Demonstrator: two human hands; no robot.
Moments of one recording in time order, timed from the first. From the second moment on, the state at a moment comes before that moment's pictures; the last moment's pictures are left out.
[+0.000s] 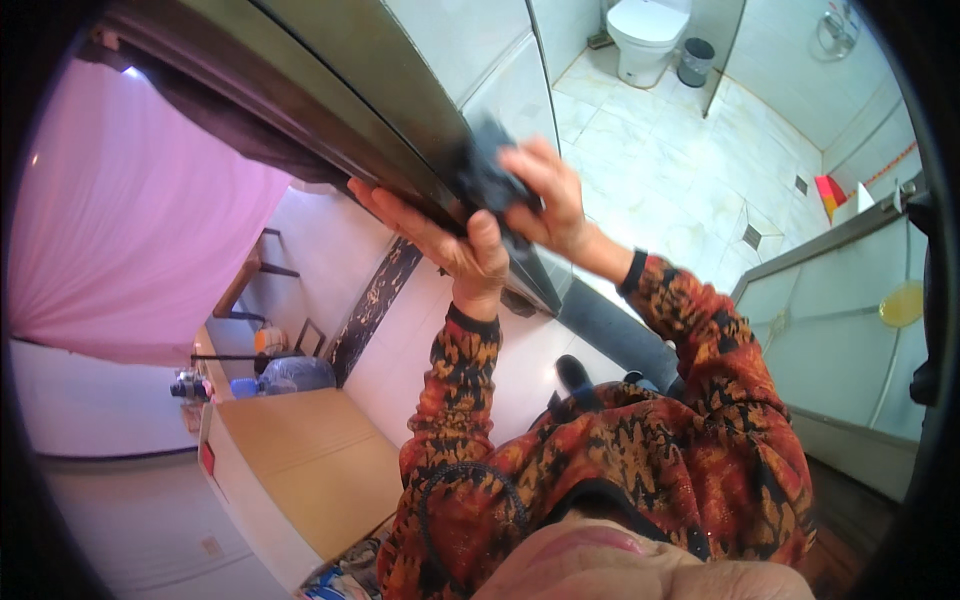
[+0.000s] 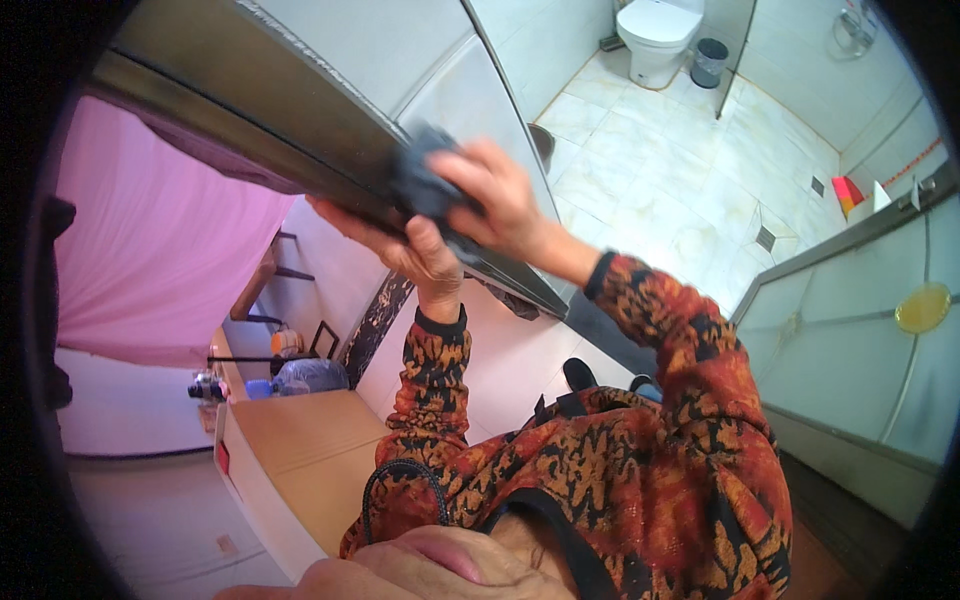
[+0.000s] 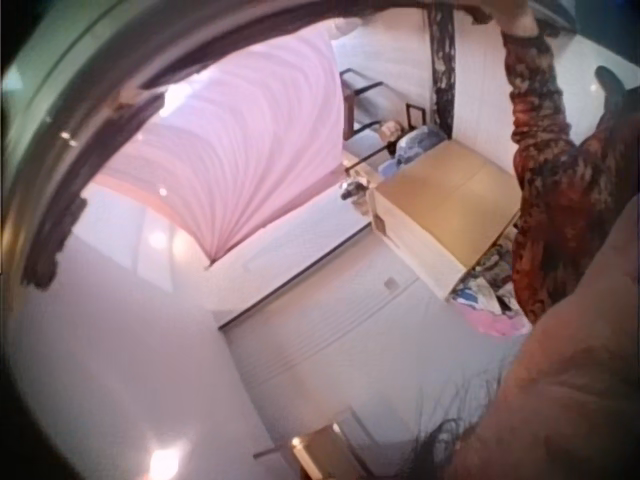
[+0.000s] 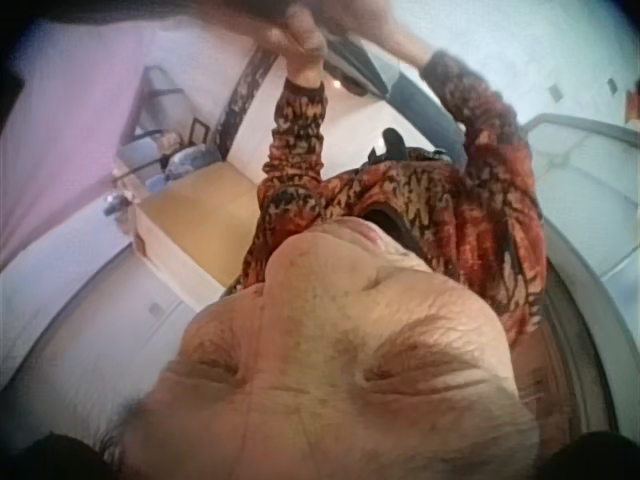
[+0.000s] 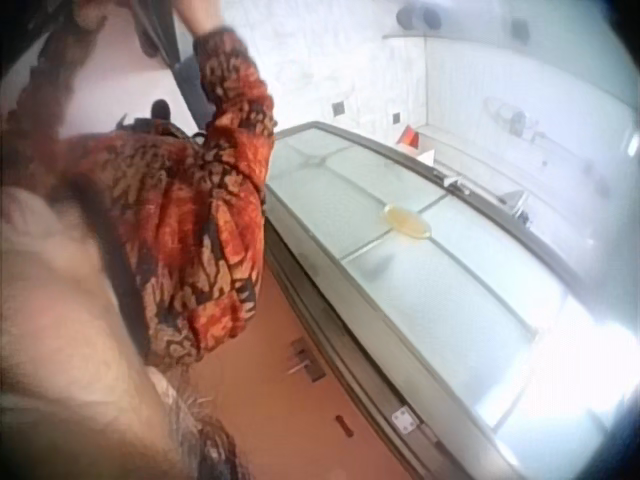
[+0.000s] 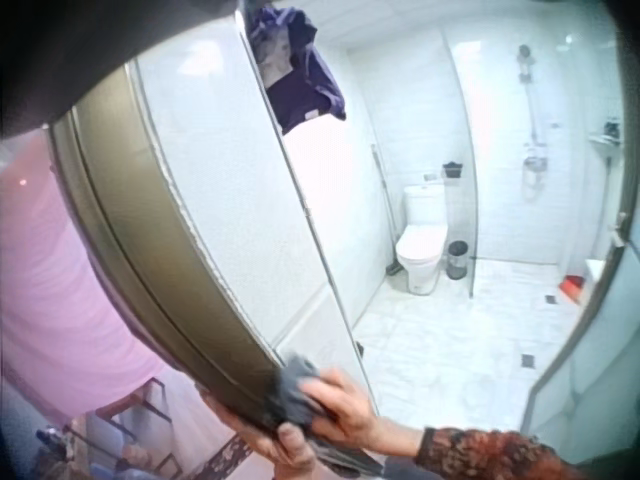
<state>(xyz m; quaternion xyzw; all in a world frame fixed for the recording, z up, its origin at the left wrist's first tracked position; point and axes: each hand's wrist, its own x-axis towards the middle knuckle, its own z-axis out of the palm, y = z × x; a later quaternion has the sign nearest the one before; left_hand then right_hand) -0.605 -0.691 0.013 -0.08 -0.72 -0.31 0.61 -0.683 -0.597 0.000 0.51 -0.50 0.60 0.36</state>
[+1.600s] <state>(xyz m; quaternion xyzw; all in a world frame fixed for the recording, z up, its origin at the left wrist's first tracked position) -0.557 -0.672 0.040 0.08 -0.65 -0.23 0.72 -0.775 -0.629 -0.194 0.45 -0.73 0.52 -0.04</state>
